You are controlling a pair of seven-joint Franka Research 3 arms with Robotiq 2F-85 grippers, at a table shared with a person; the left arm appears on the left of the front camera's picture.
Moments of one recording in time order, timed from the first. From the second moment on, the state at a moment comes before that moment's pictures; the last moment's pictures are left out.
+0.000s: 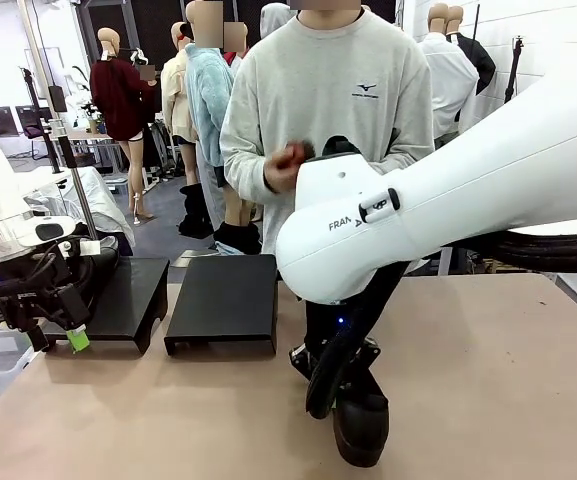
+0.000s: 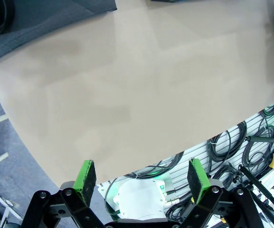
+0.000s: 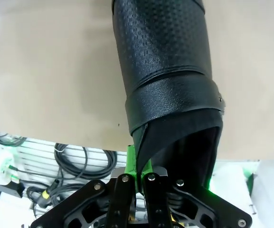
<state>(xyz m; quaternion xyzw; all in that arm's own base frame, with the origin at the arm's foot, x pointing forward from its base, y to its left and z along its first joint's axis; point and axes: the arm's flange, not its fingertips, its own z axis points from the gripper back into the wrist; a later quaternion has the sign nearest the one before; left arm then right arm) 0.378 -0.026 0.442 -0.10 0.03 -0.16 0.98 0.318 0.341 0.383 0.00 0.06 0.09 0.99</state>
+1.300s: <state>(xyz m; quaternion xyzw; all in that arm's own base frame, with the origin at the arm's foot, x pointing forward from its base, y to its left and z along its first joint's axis) 0.378 -0.026 0.442 -0.10 0.03 -0.16 0.98 0.334 0.356 0.373 0.08 0.06 0.00 1.00</state>
